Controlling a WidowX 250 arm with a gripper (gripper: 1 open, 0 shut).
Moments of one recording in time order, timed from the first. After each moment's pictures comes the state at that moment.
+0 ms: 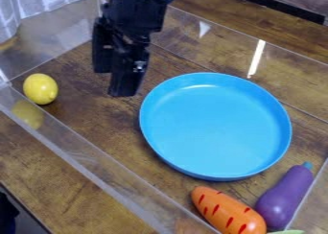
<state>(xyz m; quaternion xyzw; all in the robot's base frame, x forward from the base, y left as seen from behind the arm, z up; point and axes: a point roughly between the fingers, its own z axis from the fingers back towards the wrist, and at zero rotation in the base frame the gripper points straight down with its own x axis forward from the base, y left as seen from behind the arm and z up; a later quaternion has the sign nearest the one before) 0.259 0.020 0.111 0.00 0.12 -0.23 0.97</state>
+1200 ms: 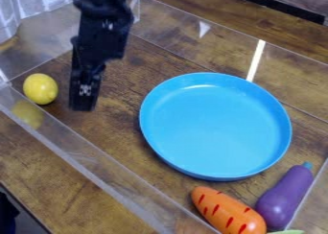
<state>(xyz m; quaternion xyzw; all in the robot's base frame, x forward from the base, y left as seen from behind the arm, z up) 0.255 0.062 0.066 0.03 0.12 -0.38 0.92</state>
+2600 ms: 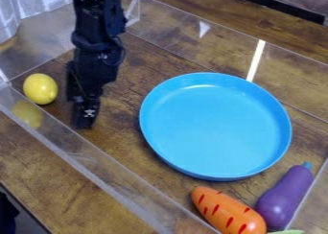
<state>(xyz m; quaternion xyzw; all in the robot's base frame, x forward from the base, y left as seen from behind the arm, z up) 0.265 0.094 0.023 0.06 0.10 -0.29 0.95</state>
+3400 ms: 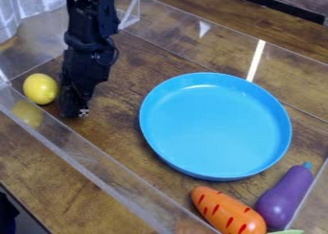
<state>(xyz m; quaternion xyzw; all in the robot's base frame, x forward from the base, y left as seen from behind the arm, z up) 0.265 0.095 0.020 0.05 0.11 -0.25 0.96</state>
